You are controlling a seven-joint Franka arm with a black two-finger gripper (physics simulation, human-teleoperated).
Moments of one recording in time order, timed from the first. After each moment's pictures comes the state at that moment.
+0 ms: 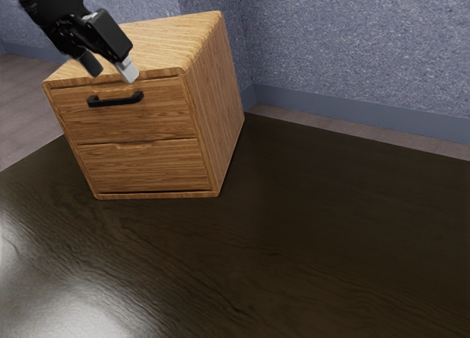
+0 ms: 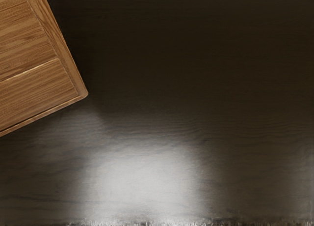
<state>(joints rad) 0.02 -0.10 0.09 -1.20 -0.08 1.39 0.11</state>
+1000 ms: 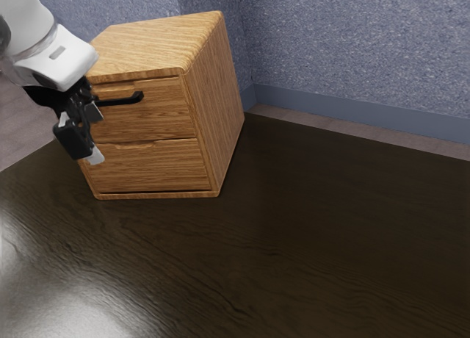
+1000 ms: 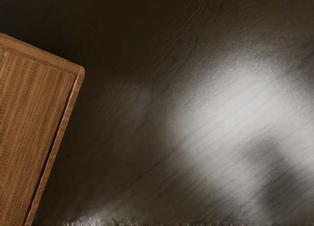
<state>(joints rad) 0.02 -0.36 0.08 -1.75 0.17 1.67 0.85</state>
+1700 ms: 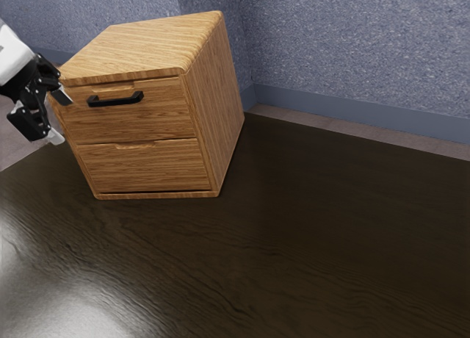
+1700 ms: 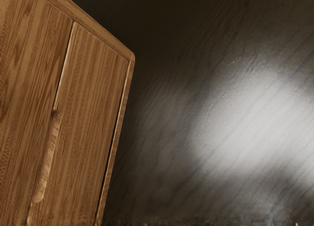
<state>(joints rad) -0.49 -0.40 0.72 -1.69 0.27 1.78 1.14</state>
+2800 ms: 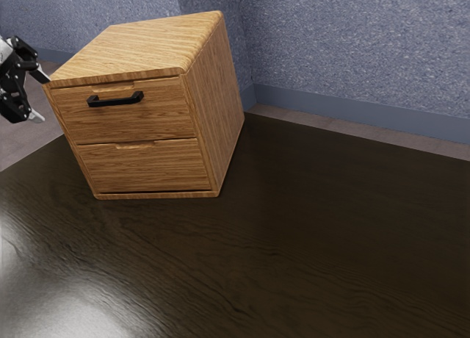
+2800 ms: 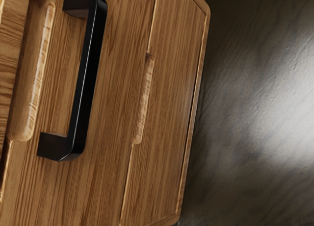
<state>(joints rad) -0.52 -0.34 0.87 -1.64 0.28 1.92 1.30</state>
